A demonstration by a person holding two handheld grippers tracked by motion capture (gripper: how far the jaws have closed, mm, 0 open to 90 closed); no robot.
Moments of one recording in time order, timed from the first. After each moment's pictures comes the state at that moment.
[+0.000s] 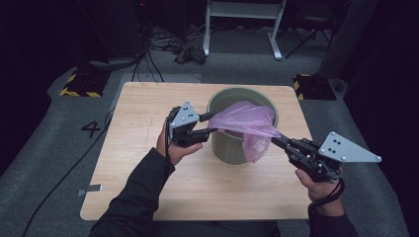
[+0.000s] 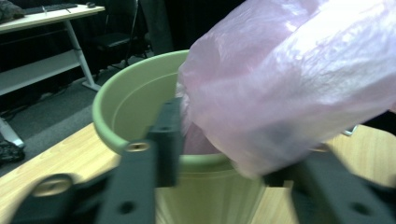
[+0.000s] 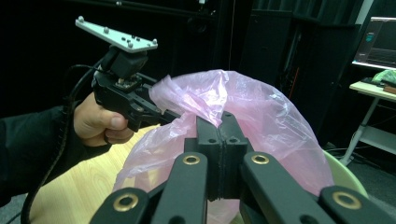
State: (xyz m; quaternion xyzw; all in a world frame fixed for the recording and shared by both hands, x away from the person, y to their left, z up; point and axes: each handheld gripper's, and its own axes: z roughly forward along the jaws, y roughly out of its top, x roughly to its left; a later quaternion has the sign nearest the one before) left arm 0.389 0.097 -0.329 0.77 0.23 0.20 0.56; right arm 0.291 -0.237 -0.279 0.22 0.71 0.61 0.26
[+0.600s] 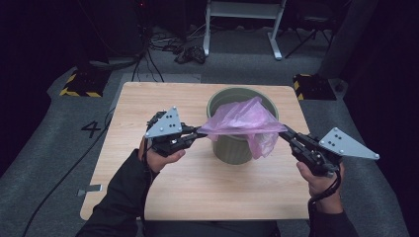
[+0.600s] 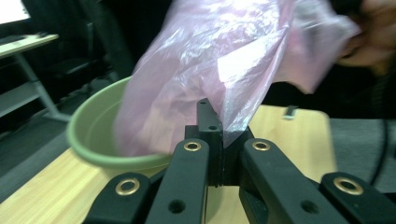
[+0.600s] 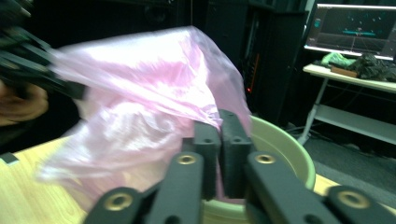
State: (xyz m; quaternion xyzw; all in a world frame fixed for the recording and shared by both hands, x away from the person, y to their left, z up) left arm 0.347 0.129 -0.298 0.78 0.12 0.15 0.59; right arm 0.305 -0.243 -0.290 0.29 0.70 0.58 0.31
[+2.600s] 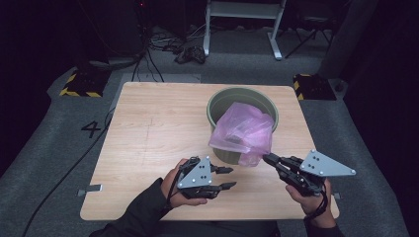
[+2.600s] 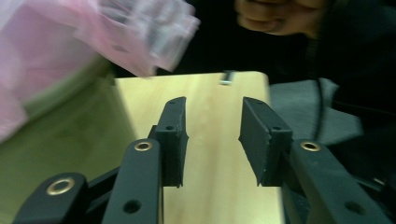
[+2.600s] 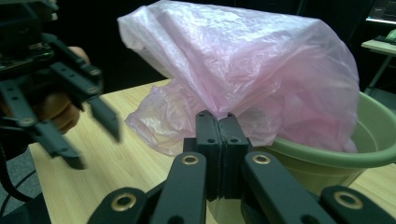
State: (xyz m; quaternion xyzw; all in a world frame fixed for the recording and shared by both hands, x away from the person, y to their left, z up) left arm 0.301 0.062 -0.366 0.82 0.07 0.15 0.56; right arm 0.285 -0.231 -0.333 0.24 0.75 0.56 0.25
